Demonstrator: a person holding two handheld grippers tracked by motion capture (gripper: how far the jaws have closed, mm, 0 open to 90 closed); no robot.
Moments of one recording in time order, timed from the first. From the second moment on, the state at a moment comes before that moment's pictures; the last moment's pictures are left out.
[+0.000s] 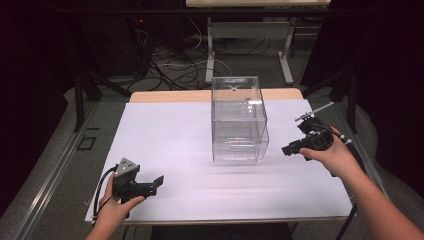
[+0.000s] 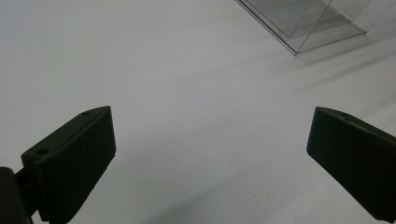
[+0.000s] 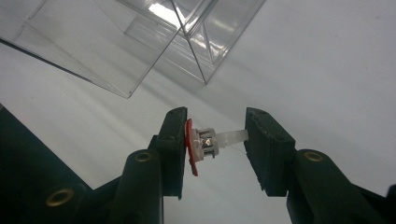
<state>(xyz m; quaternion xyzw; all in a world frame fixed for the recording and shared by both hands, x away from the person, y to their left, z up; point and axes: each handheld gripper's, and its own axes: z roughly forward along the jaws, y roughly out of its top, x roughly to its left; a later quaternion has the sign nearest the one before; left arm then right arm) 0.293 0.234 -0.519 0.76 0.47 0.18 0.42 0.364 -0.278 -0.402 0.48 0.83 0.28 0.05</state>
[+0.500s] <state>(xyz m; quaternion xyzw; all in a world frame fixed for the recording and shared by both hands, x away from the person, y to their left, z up) 0.293 0.233 -0.519 0.76 0.47 0.18 0.42 0.363 -0.267 -0.367 0.45 0.85 0.28 0.05</state>
